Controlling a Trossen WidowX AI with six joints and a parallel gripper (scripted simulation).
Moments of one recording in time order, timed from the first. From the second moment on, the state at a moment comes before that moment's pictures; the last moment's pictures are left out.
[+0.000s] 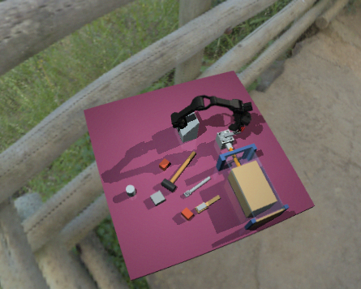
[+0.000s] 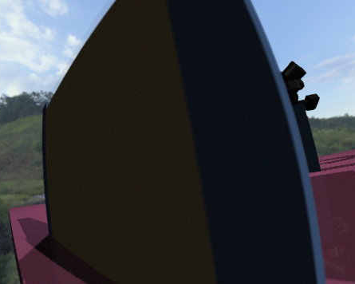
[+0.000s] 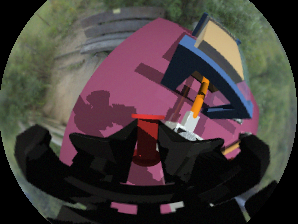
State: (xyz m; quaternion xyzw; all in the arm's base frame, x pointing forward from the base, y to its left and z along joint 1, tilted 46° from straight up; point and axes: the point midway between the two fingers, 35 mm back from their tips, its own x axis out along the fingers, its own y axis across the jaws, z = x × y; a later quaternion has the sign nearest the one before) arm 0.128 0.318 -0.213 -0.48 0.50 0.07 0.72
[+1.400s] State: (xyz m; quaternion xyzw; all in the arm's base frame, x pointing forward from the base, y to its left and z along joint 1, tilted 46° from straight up) arm 0.079 0.299 -0.204 -0.47 0.51 0.07 0.71
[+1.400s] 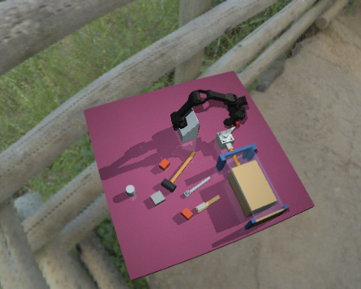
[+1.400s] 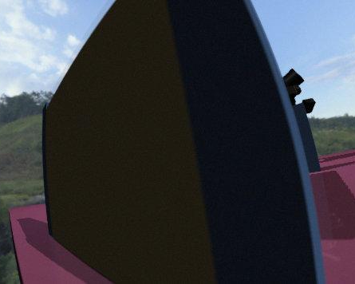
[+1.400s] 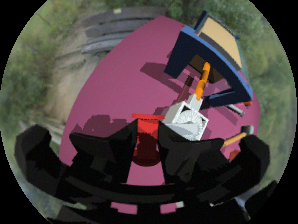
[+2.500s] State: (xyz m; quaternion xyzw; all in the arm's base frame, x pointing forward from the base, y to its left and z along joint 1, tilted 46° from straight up) arm 0.052 0.274 -0.186 -0.47 0.51 0.07 0.71
